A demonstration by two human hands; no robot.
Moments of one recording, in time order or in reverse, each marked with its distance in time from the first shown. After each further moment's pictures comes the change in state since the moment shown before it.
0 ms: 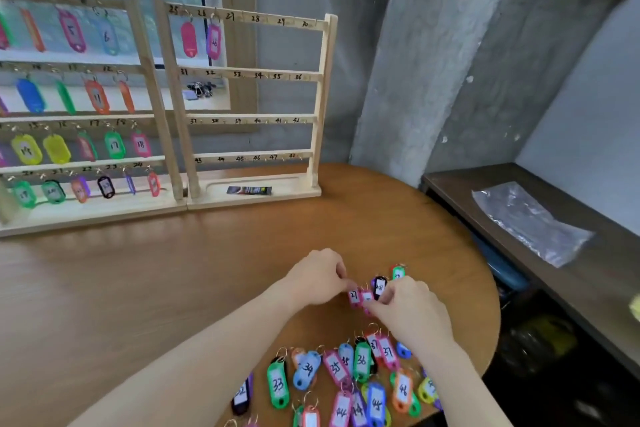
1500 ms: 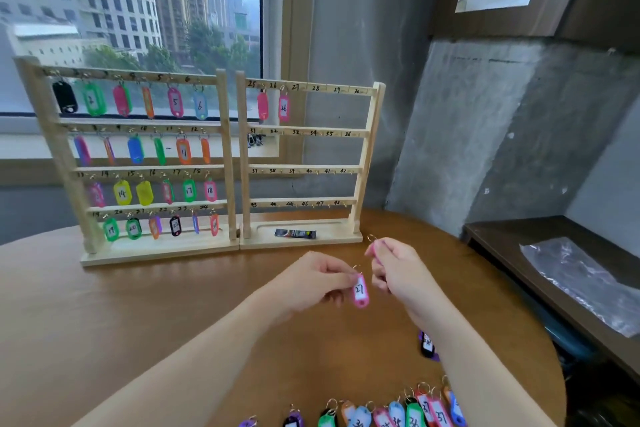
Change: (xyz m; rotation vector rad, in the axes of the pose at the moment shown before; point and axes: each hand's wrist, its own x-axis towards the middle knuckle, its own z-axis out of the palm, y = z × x) left_hand -0.070 -0.019 -0.102 -0.484 0.055 0.159; right_hand 0.031 -0.118 -0.059 0.929 -0.164 -0.203
